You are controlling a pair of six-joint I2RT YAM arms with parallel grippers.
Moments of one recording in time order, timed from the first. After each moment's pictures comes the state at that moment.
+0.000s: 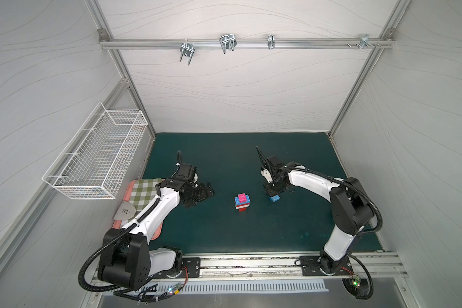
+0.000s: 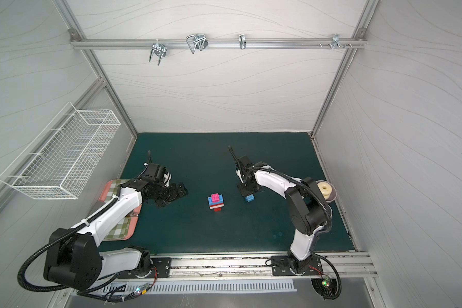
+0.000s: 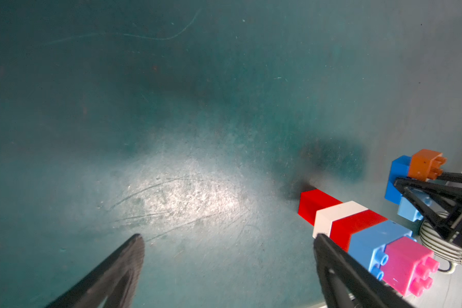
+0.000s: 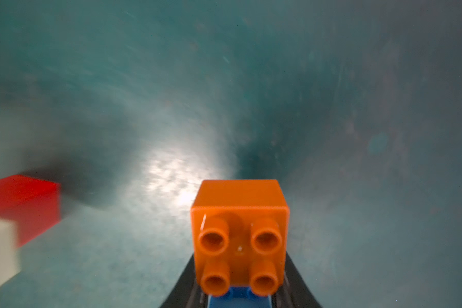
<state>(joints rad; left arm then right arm) -0.20 1.26 0.83 -0.74 0.26 -0.58 0.63 1.76 1.22 -0.77 -0.04 0.07</state>
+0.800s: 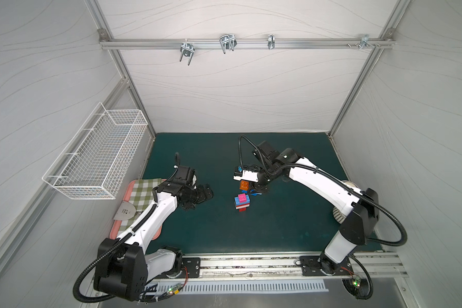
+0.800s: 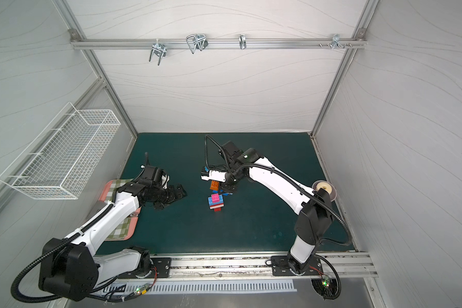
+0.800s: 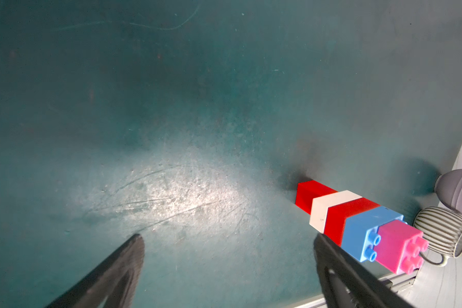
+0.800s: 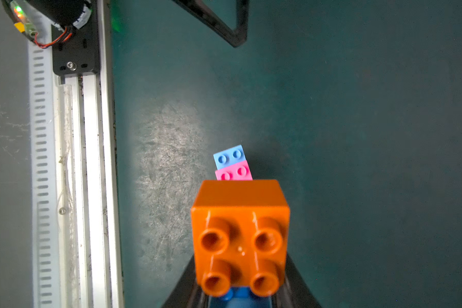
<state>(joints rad) -0.20 1.18 0.81 -0.78 0.27 -0.60 0.83 1.72 1.65 -1.10 -0.35 -0.73</state>
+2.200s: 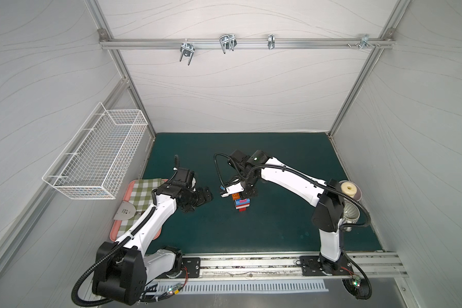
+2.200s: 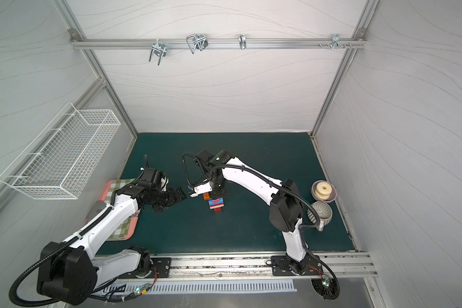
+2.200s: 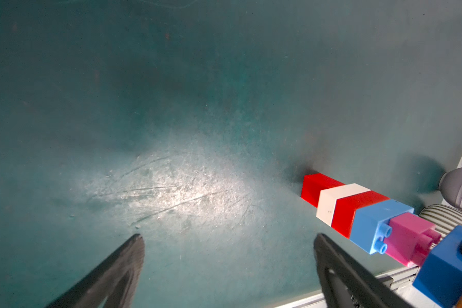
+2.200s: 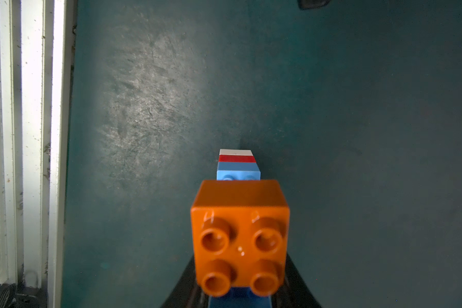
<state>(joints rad) -0.20 1.16 0.78 -0.80 0.27 -0.60 0.97 1.97 1.87 -1.26 -0.14 -0.97</state>
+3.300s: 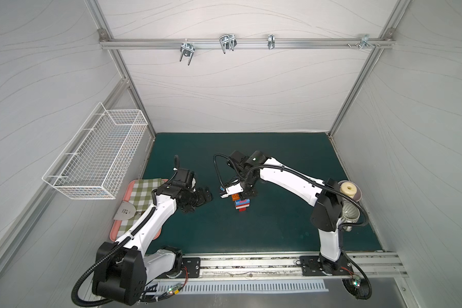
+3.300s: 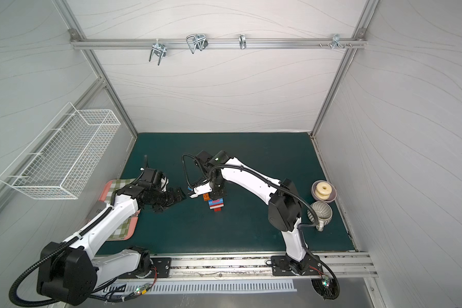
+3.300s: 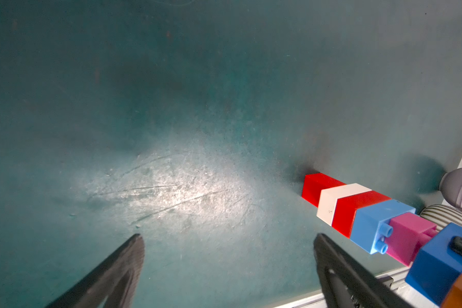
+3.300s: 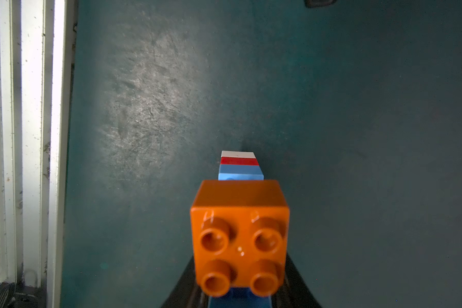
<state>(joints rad) -0.20 1.16 0.78 -0.80 0.27 -0.60 0.97 1.99 1.87 -1.27 -0.15 -0.98</state>
